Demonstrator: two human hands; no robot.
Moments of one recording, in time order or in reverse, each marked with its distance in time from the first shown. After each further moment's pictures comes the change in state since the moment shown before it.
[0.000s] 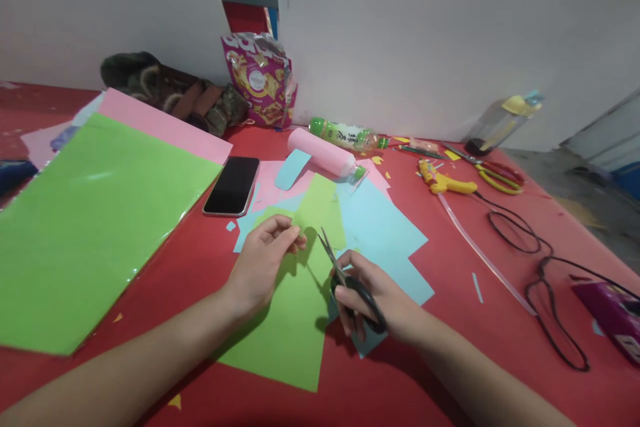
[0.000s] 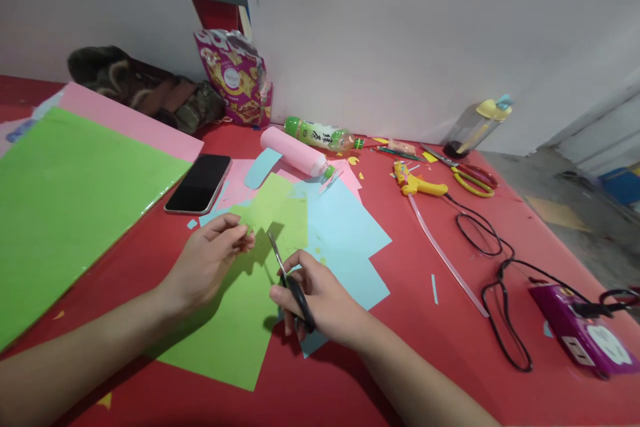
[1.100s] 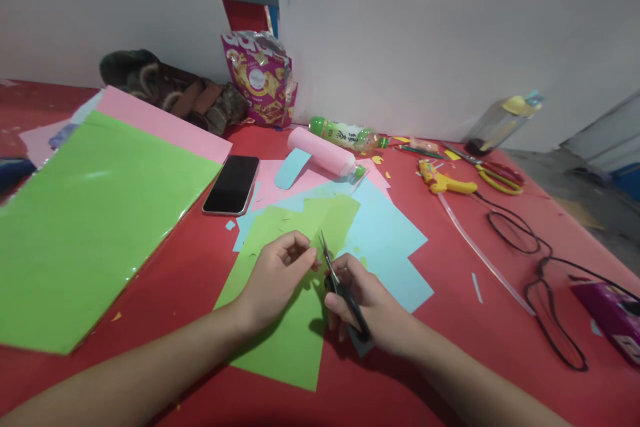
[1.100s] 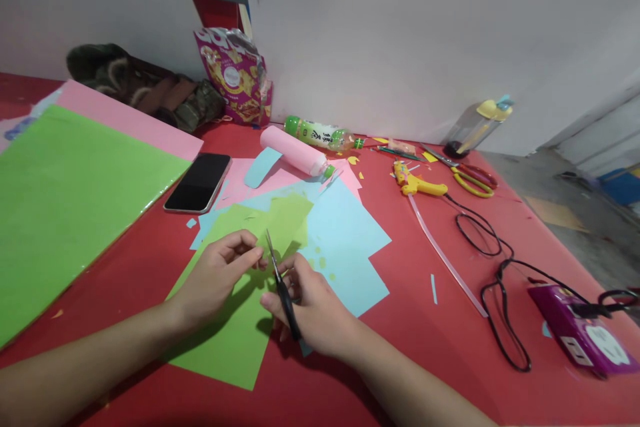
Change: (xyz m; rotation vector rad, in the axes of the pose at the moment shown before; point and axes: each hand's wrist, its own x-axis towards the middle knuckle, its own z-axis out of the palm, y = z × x) left_hand -0.016 0.002 0.007 0.369 -0.191 0.030; right_hand 0.000 0.010 0.009 -0.083 0.083 -0.029
